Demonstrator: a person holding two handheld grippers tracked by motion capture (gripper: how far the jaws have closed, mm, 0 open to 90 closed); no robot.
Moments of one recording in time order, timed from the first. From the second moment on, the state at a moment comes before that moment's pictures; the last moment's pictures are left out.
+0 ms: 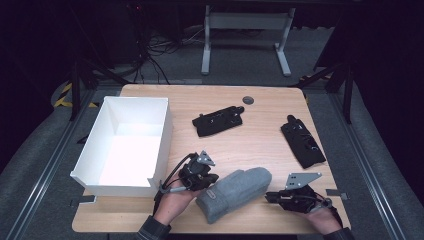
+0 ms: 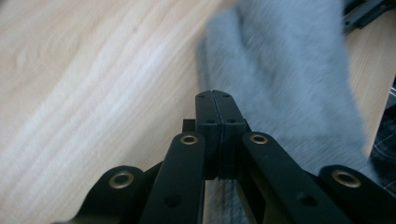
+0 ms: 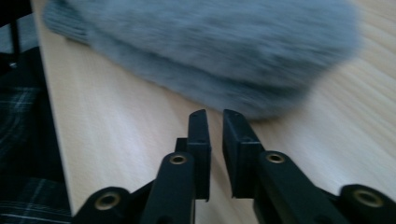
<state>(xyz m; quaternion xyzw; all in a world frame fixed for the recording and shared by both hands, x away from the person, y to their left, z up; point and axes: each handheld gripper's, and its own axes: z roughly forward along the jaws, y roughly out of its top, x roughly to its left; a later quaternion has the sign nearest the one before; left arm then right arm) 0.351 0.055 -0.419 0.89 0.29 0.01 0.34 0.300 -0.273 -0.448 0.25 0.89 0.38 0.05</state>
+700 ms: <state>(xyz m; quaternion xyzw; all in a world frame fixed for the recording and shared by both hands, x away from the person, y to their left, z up) 0.357 0.053 -0.437 0.89 0.31 -0.03 0.34 0.349 -0.238 -0.458 0.26 0.89 0.36 0.08</state>
